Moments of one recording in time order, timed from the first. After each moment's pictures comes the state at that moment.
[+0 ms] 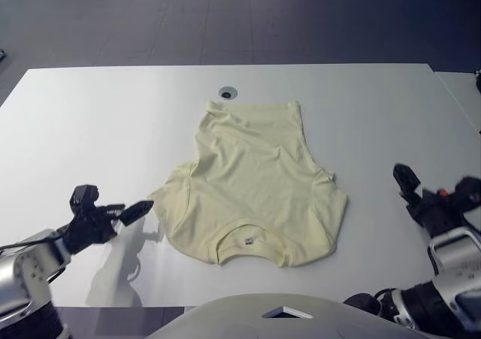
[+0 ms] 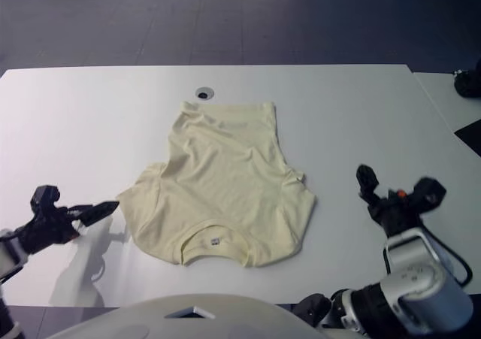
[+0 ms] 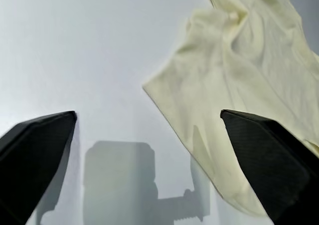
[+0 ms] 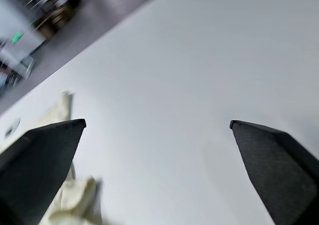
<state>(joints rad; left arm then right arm) 0.25 0.49 0.68 -0.50 -0.45 1.41 -0.82 -0.14 0.09 -1.11 -0.87 0.23 1.55 0.41</state>
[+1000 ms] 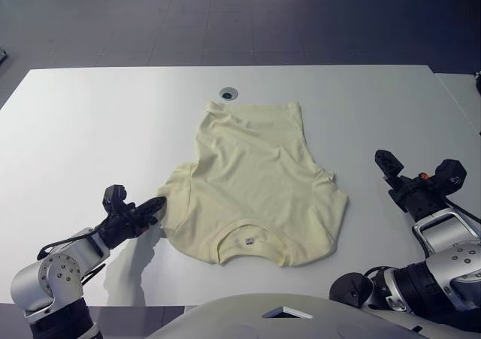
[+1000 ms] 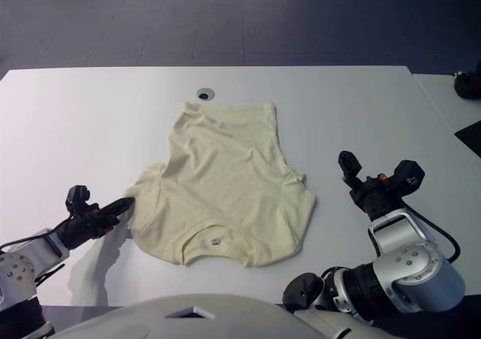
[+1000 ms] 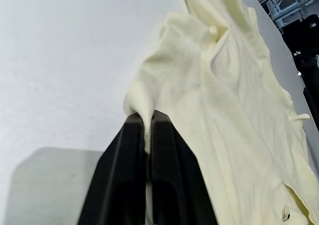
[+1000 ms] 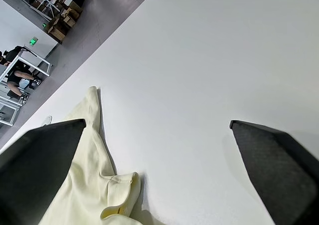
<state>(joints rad) 0.19 0.32 0.60 -0.36 -0.67 1.25 -0.52 -0.27 0.09 -1.01 -0.81 0.27 1.60 0.32</state>
